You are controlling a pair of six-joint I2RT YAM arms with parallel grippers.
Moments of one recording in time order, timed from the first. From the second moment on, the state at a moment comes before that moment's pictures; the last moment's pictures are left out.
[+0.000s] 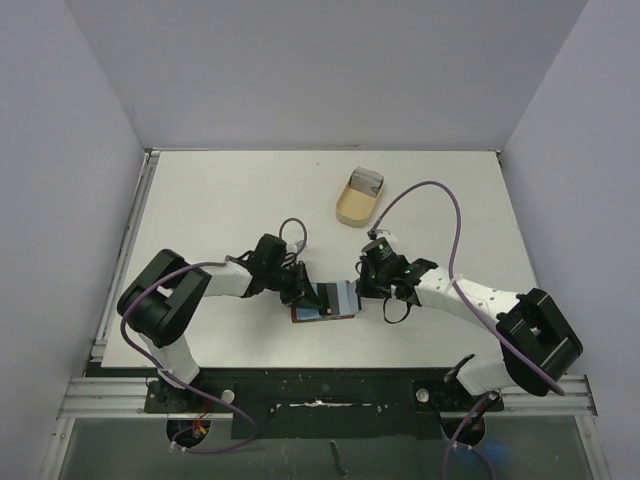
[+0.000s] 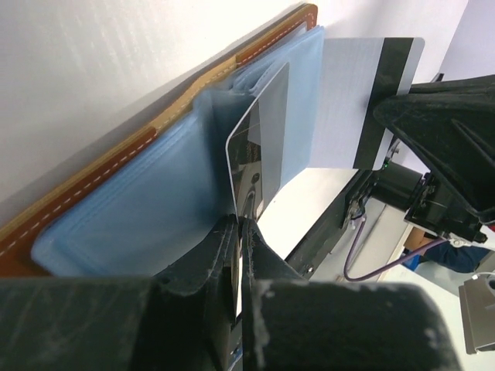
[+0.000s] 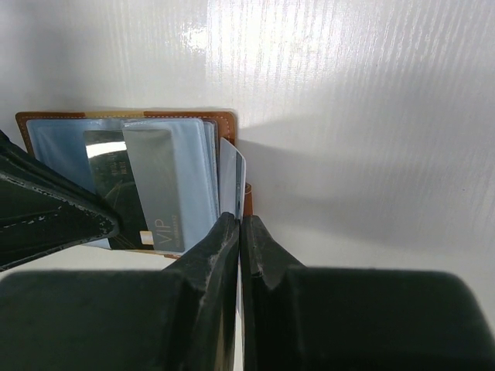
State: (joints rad) left arm -0.59 1.75 0.73 0.11 0.65 -0.83; right arm 0.69 1.40 0.76 -0.33 0.09 0.68
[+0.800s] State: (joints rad) left arm -0.60 1.62 0.74 0.03 0.46 -0.85; right arm 0.72 1.34 0.81 -0.48 0.05 0.70
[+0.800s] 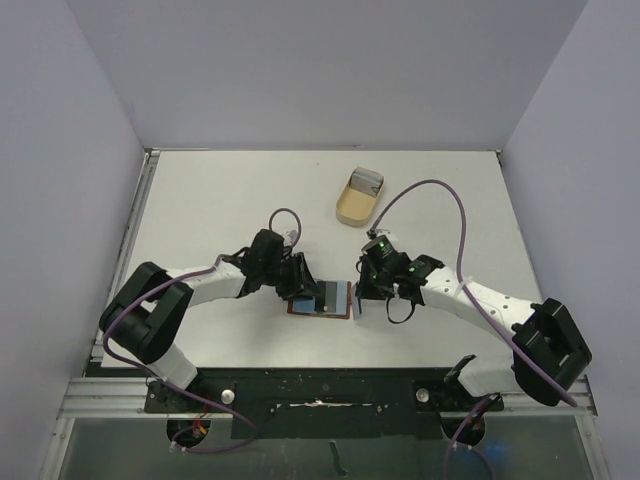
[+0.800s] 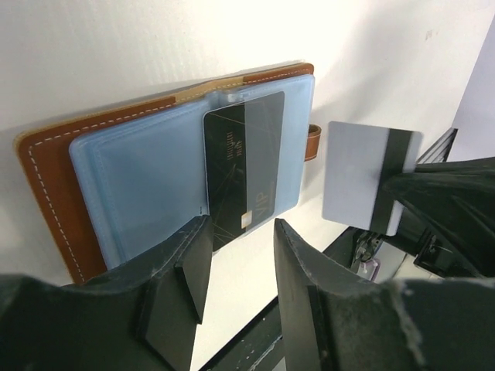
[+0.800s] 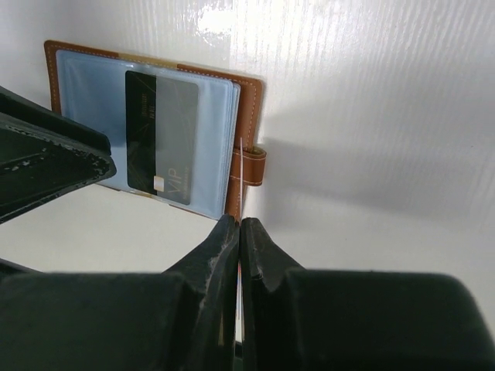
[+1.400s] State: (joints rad) left arm -0.63 1.69 0.78 0.04 0.45 -0.84; right arm 0.67 1.41 0.83 -0.51 0.10 0.67
